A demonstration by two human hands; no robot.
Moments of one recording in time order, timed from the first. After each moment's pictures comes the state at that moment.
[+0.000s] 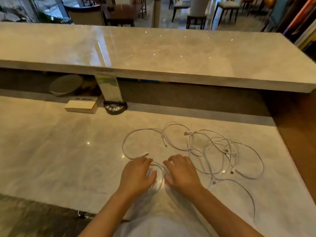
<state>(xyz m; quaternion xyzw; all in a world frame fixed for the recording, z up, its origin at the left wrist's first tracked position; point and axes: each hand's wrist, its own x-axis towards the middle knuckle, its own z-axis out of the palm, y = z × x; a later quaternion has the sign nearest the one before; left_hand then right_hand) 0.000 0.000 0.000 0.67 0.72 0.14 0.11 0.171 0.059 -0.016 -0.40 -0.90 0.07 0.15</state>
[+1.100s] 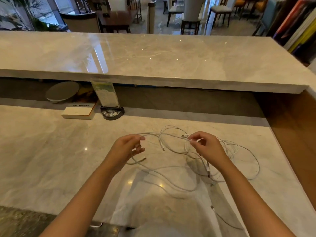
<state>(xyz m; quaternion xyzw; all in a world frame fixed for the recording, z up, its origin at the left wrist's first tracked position) -0.035 0.048 0.073 0.34 0.58 0.51 0.54 0.222 0.125 0.058 -0.51 -0.68 0.41 0.32</state>
